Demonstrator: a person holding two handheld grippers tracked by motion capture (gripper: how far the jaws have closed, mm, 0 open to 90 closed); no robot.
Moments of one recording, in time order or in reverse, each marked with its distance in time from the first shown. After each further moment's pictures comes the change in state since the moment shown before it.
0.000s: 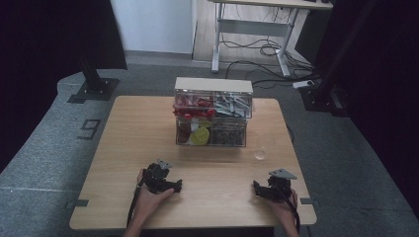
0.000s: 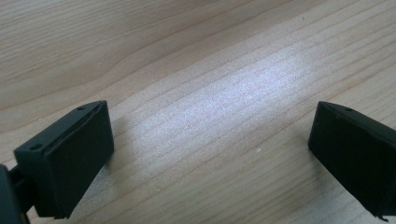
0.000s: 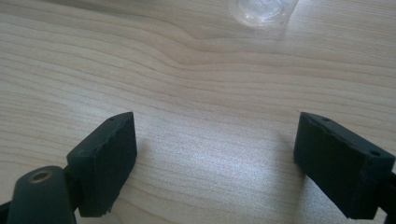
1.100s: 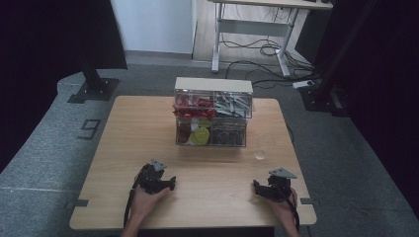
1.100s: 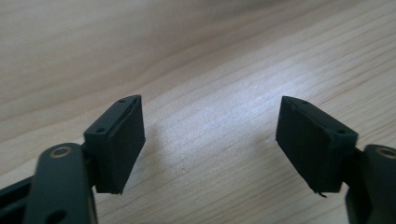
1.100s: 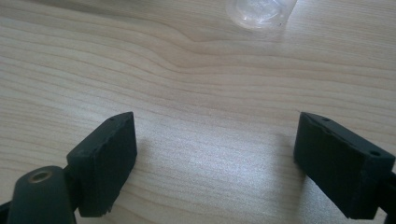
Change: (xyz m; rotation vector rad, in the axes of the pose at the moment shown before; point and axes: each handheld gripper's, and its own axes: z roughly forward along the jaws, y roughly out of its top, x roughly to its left) left arm 0.006 -0.005 -0.022 -0.085 0.029 -0.010; right arm -0.001 0.002 0.002 -0.001 -0.005 0.003
